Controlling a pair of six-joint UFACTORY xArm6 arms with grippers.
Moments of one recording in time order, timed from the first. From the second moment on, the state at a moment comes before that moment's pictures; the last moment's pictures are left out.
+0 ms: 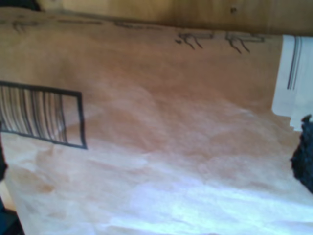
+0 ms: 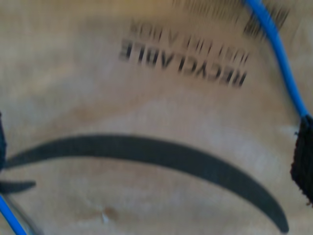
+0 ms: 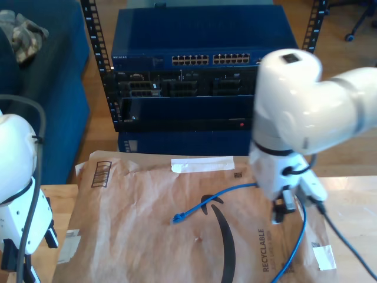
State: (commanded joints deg) left arm 14.5 -20.9 -37.9 -3.1 79.8 -74.7; right arm 25.8 -9.5 -52.1 3.6 69.0 101.8
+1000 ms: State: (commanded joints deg) left arm 11.7 -18.5 -37.9 -5.2 76.9 -74.9; right arm 35.0 13.1 -62.0 3.8 54.8 101.0
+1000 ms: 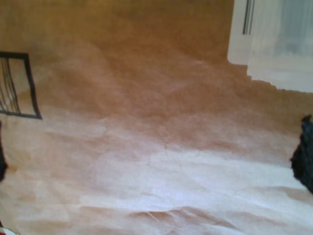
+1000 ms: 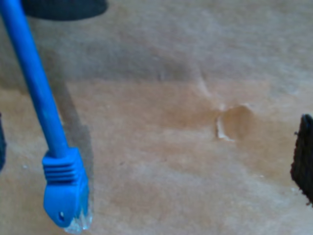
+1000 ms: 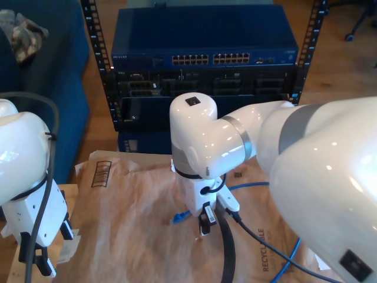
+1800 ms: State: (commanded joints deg) left arm 11.8 -18.6 -38.0 -5.2 76.9 -74.8; right arm 35.0 17.0 -63.8 3.4 54.7 101.0
